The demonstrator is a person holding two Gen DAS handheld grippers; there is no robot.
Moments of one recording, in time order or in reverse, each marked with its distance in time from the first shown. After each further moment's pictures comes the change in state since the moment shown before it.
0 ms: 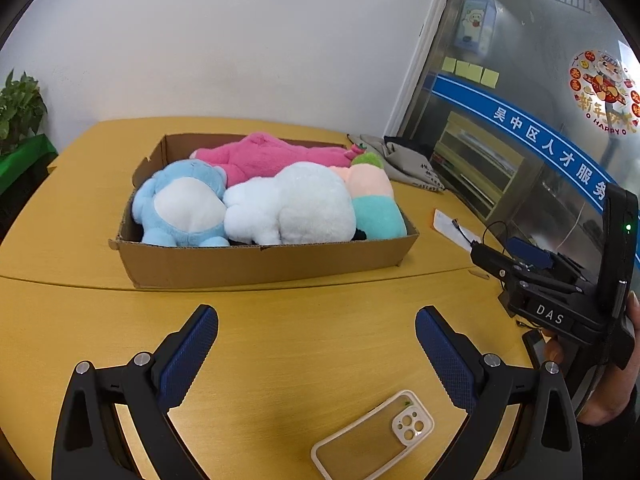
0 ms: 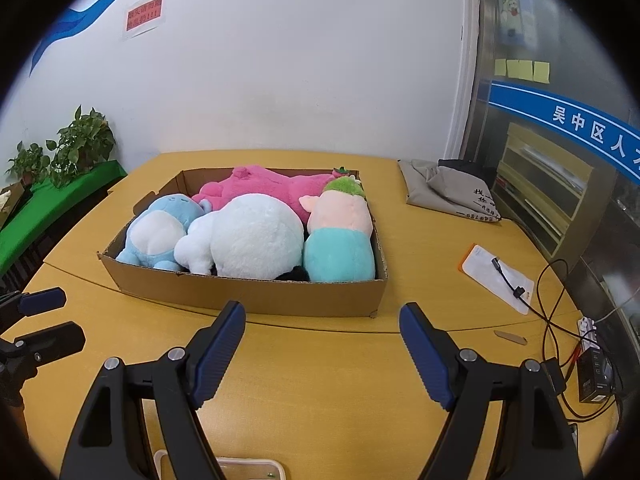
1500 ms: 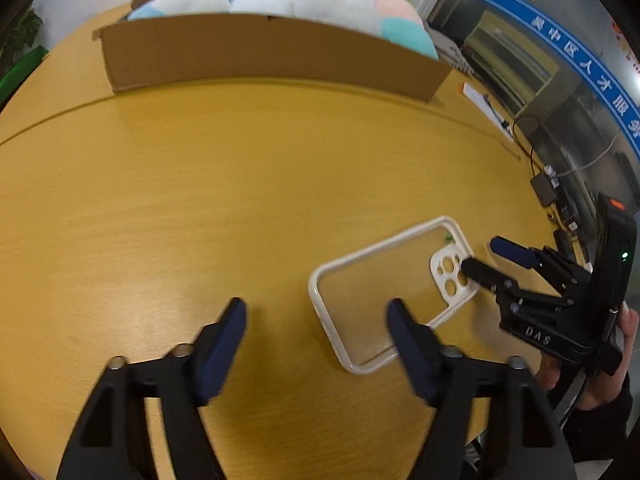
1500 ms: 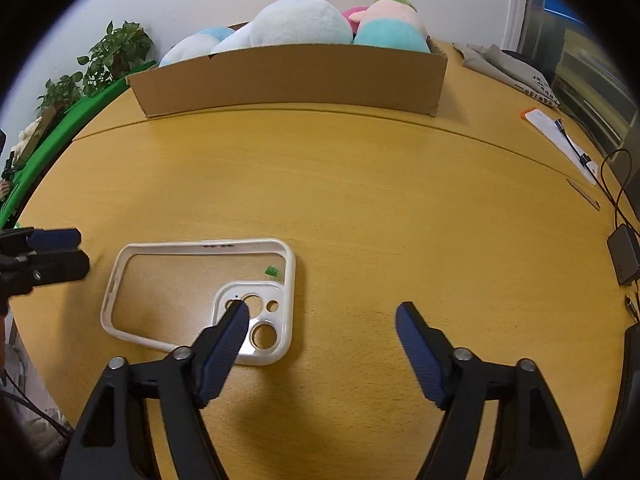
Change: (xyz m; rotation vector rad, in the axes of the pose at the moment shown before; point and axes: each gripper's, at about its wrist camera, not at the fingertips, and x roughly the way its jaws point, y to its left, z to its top) left arm 0.058 -0.003 -0.139 -0.067 0.437 0.042; right arm 0.043 -0.002 -0.172 -0.068 0.361 0.186
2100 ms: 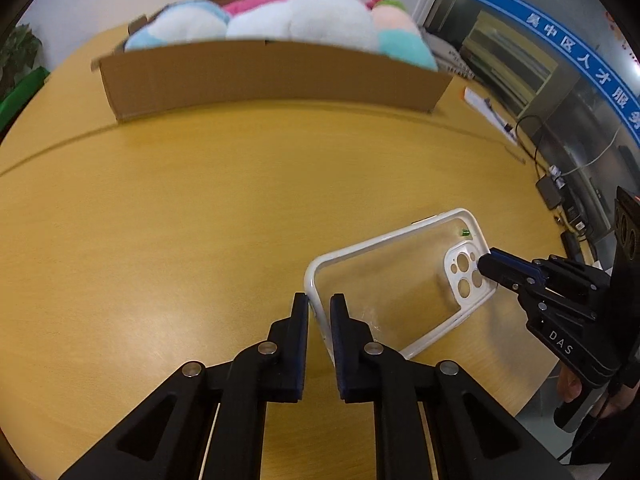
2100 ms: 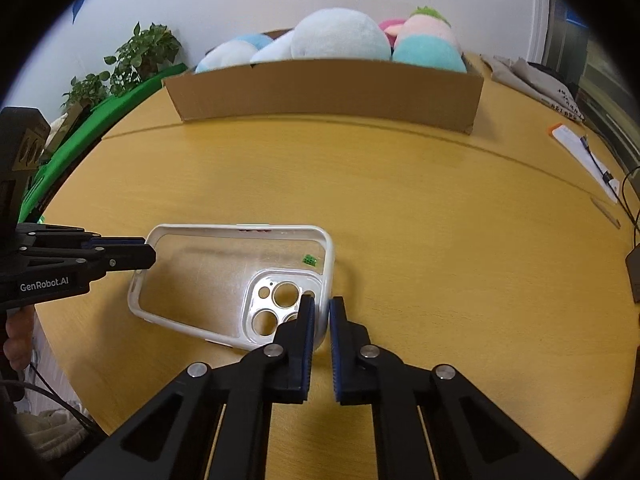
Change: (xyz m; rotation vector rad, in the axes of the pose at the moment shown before) left arm -0.021 0.005 0.021 0.044 -0.081 0.032; right arm -0.020 0.019 0.009 -0.035 -0.056 0.093
